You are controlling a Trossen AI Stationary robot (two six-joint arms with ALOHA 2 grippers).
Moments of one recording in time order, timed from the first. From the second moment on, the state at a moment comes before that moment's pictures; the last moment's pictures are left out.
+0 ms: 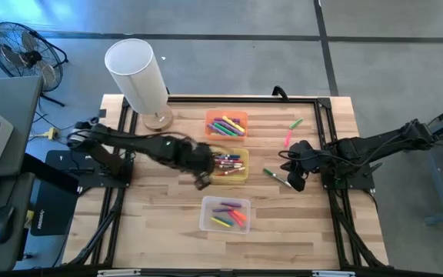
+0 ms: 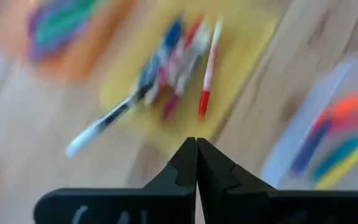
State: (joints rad) left arm -0.15 1.62 1.48 -1.04 -0.30 -0.61; right arm 0.23 0.85 0.66 -0.66 0.24 0.67
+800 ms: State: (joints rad) left arm -0.02 1.78 1.74 -0.86 -0.19 -0.12; right arm 0.23 0.86 0.66 -0.63 0.24 0.67
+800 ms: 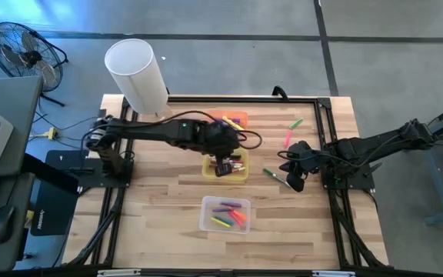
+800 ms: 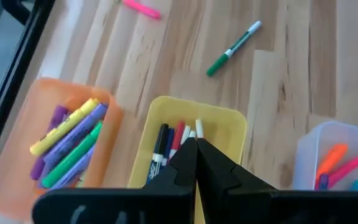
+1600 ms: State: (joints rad) left arm -0.01 0.89 0.43 0.11 0.02 -0.03; right arm 0.23 0.86 0.66 -0.60 0.24 0.62
